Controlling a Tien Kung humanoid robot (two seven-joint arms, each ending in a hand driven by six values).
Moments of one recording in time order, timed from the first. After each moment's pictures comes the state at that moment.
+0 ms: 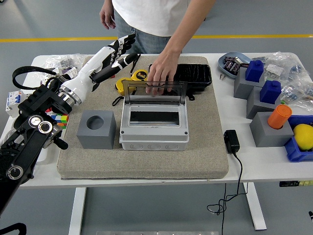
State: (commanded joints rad) left arm -0.43 0.15 -1.26 -1.40 1.57 -0.17 0.02; right arm 0.12 -0.15 1.54 0.21 -1.29 -0.16 0.00
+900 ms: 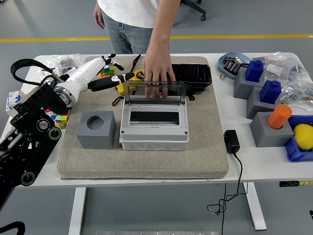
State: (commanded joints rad) left arm -0.44 0.15 -1.26 -1.41 1.99 -0.23 0.20; right arm 0.13 -0.15 1.55 0.21 -1.30 -0.17 0.00
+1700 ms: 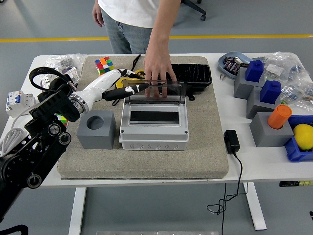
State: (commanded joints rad) left arm -0.44 0.15 -1.17 -1.39 1.89 -0.22 0.19; right arm 0.12 -0.15 1.53 0.21 -1.29 -0.17 -0.01
